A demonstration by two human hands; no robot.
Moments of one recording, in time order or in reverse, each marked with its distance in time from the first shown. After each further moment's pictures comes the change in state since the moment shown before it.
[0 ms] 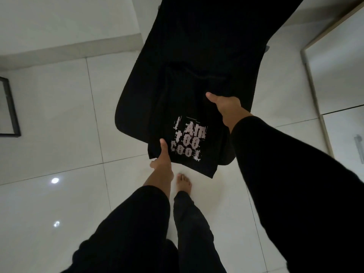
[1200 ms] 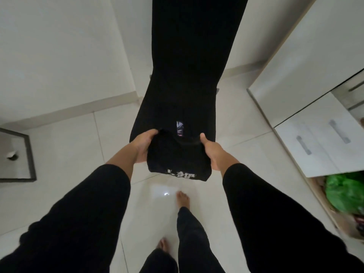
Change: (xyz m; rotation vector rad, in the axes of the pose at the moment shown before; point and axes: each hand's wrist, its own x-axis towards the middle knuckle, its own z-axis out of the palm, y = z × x) left_hand -0.207 0.093 -0.117 0.581 -0.672 0.363; right_hand -0.233 0.077 -0.045 0.092 -0.130 0.005
